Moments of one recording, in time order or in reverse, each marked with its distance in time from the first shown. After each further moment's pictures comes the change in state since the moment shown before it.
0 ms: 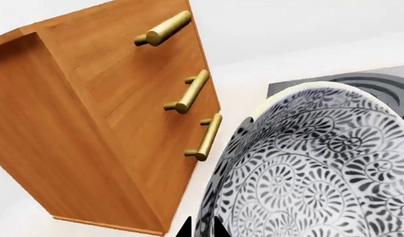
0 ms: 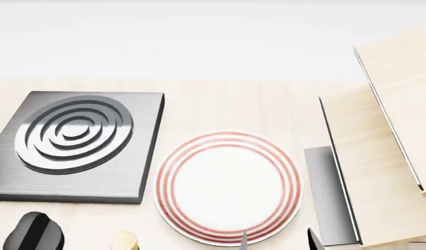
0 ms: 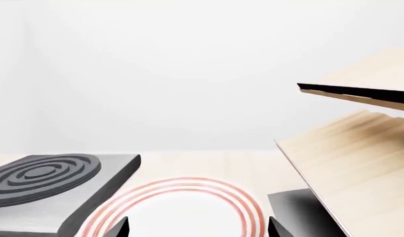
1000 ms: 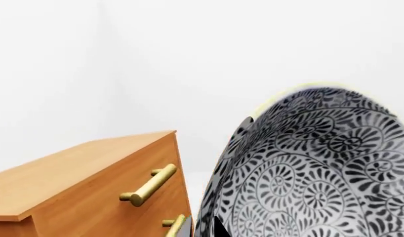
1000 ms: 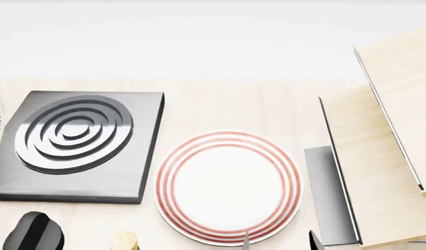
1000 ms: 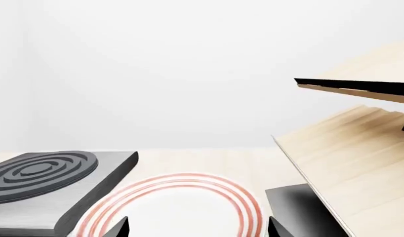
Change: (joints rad) left arm -0.460 -0.015 0.268 0.003 0.035 0.148 -0.080; right arm 0.001 0.003 -0.005 0.023 0.007 -0.016 0.005
